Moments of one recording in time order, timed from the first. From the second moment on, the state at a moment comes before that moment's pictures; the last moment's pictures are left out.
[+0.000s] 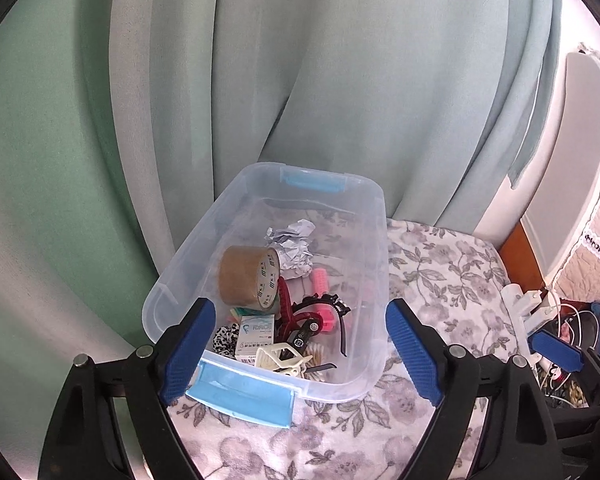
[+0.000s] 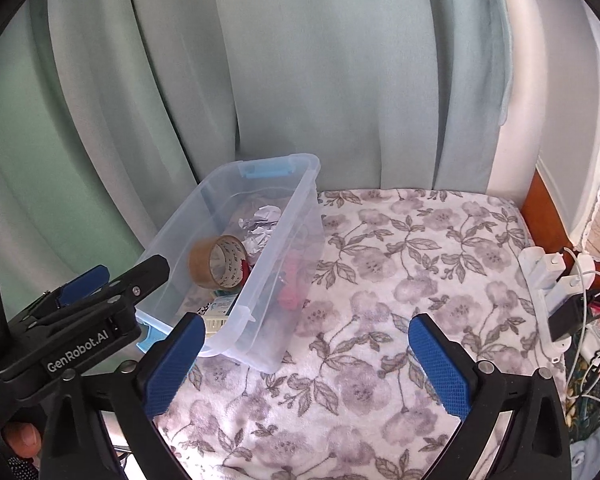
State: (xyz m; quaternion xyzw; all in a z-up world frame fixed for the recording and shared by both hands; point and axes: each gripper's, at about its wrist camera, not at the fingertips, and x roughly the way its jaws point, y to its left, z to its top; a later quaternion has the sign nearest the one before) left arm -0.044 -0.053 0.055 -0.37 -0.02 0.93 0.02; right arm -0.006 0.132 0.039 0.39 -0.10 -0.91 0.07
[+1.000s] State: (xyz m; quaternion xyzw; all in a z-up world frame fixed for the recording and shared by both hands) left arm -0.022 -0.012 0.054 -0.43 0.02 0.90 0.03; right arm 0.030 0.176 0.044 0.42 -0.12 -0.90 0.01
